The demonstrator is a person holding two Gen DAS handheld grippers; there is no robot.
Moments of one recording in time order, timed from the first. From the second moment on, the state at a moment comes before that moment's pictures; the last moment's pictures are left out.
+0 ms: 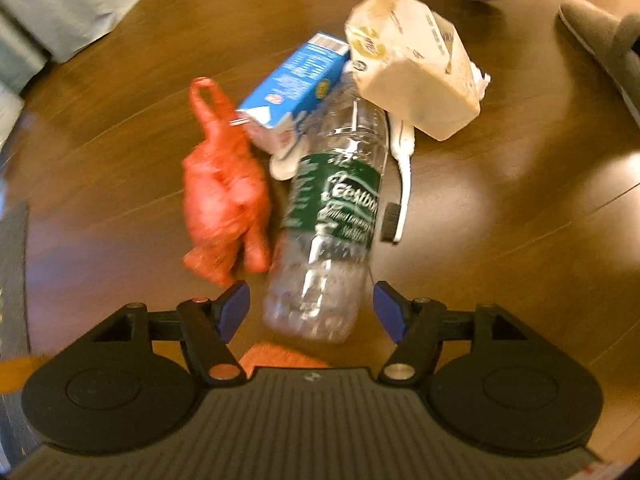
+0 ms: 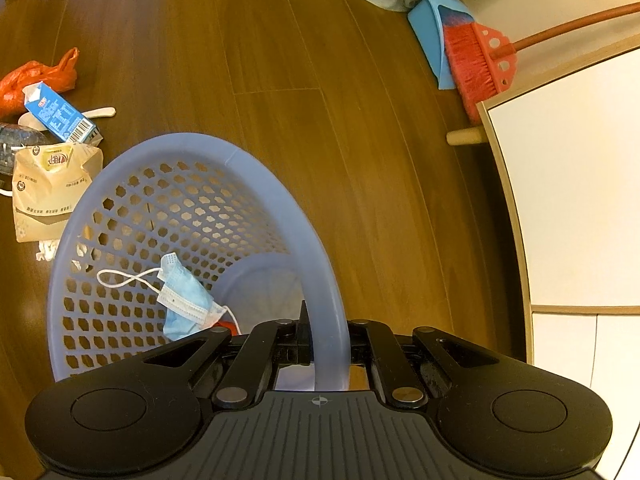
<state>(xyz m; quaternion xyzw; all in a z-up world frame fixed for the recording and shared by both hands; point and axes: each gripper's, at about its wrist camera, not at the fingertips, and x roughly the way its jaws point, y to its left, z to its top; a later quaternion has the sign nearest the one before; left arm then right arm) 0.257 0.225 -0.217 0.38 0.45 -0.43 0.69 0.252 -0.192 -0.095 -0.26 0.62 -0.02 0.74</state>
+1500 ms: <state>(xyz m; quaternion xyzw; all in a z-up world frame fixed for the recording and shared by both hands) 0.227 0.190 -0.112 0.37 0.52 -0.37 0.67 0.252 -0.192 -0.094 -0.26 0.62 -0.02 0.74</state>
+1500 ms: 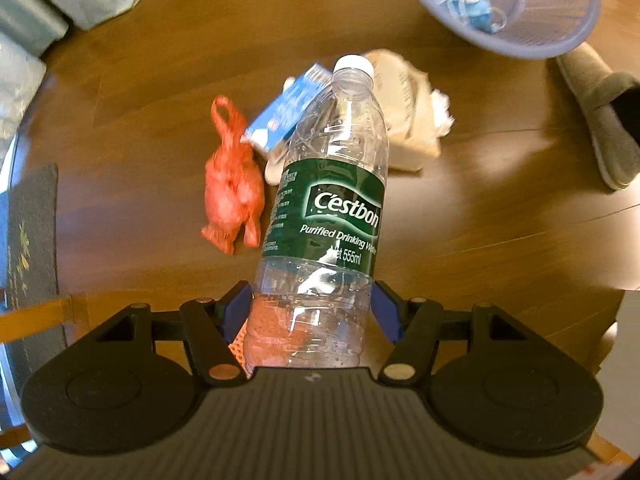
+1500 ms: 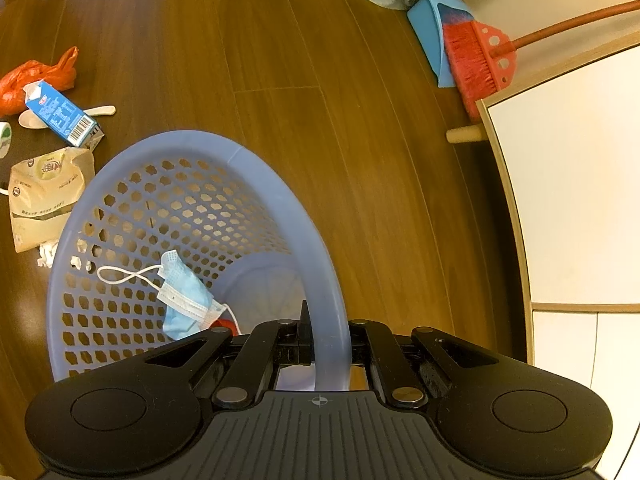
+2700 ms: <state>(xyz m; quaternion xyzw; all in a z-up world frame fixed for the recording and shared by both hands) 0.195 -0.025 -0.068 0.40 0.45 -0.47 0.65 0.251 -0.198 -0.093 -0.24 0.62 -0.02 0.75</state>
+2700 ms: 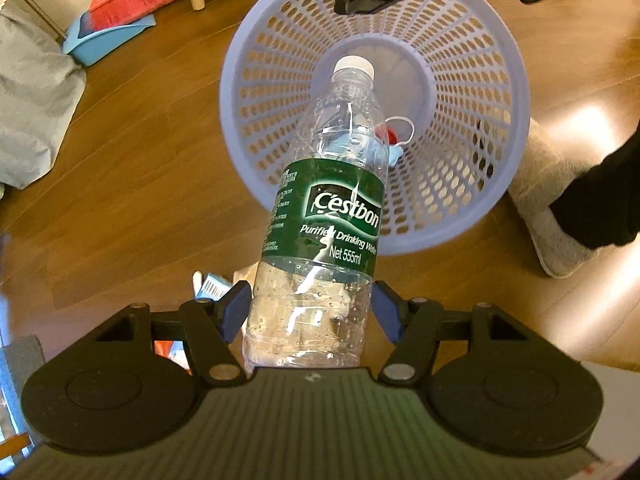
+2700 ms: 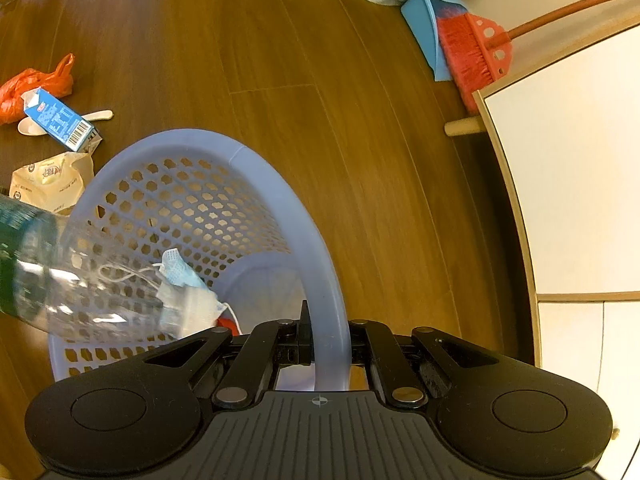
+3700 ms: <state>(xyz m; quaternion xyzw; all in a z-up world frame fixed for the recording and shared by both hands) 0.213 -0.038 -0.083 0.38 0.44 -0.46 0.68 0.251 -0.209 -0.092 -0.23 0.62 -0.03 0.75</state>
